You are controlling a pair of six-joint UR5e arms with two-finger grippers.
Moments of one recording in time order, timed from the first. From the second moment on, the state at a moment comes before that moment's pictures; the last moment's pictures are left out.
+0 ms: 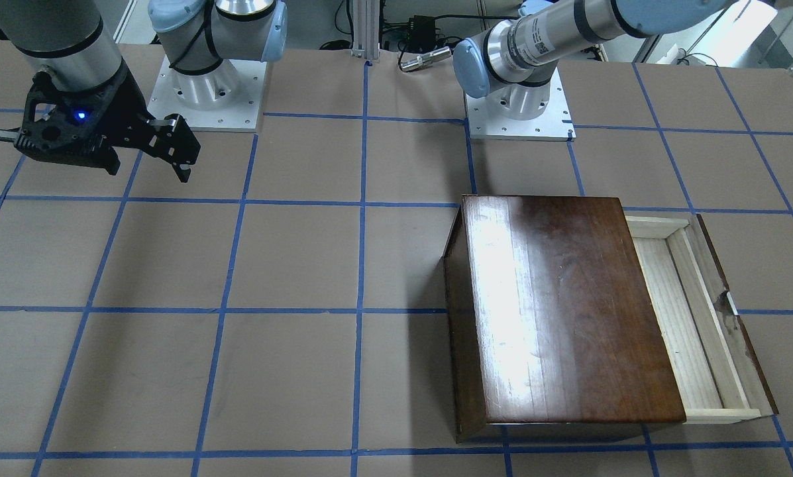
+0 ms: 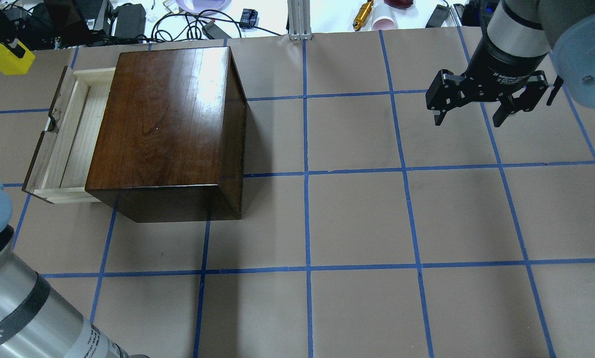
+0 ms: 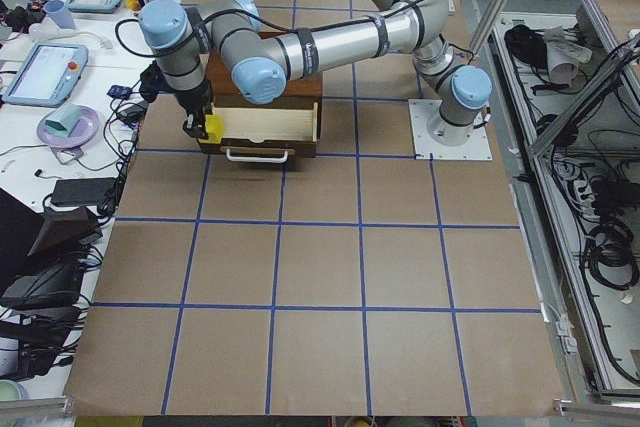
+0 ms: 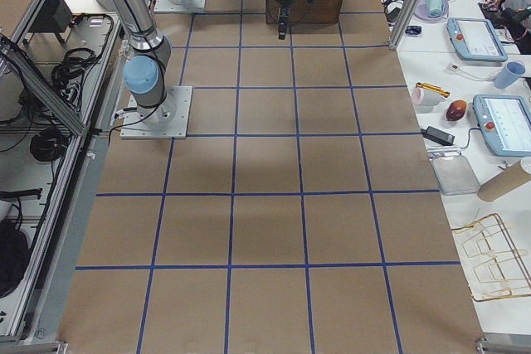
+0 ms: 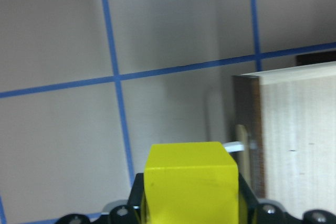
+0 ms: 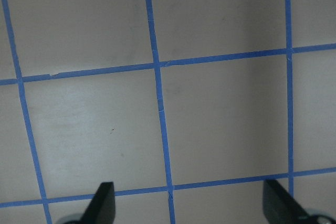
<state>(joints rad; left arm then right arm) -1.10 -2.16 -0.86 -1.71 1.52 0.53 1.52 -1.59 1.63 -1.60 -1.58 0.04</state>
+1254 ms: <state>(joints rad) -1.17 -2.11 -1.24 -1.56 1.49 0.38 1.52 -1.59 1.63 -1.60 -1.59 0.04</state>
